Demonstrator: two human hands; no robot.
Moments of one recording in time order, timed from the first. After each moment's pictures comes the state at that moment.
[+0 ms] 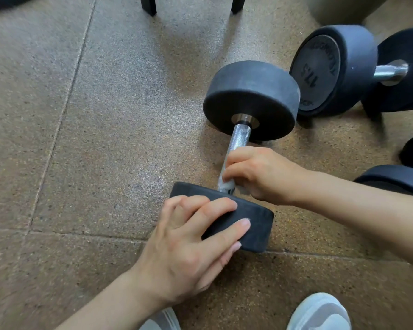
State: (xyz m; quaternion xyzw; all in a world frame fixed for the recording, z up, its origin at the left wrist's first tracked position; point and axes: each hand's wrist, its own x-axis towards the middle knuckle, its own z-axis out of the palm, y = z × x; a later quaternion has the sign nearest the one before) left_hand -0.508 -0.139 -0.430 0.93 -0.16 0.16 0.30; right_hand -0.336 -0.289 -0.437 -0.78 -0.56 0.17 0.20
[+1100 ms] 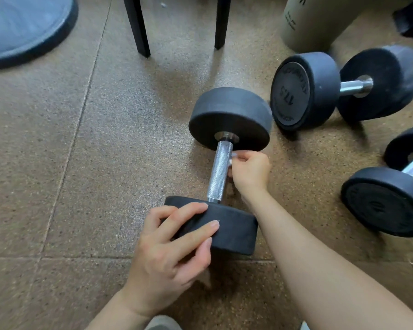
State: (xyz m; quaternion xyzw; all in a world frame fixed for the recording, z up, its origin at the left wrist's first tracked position) left_hand -0.515 -0.126 -0.430 0.90 -0.08 0.20 0.37; right_hand -0.343 -0.256 -0.480 -0.85 0.18 0.07 0.50
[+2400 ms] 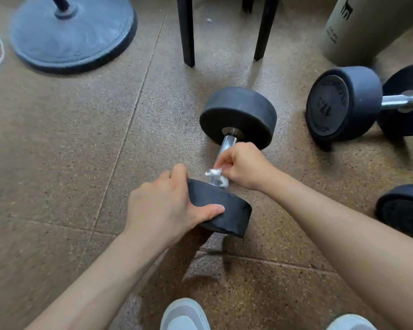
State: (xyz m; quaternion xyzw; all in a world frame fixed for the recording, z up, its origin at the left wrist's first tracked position) left_hand -0.486 -0.076 -0.368 0.98 0.17 -0.10 0.07; right_hand -0.344 -0.206 -0.419 -0.89 -0.29 0.24 0.25
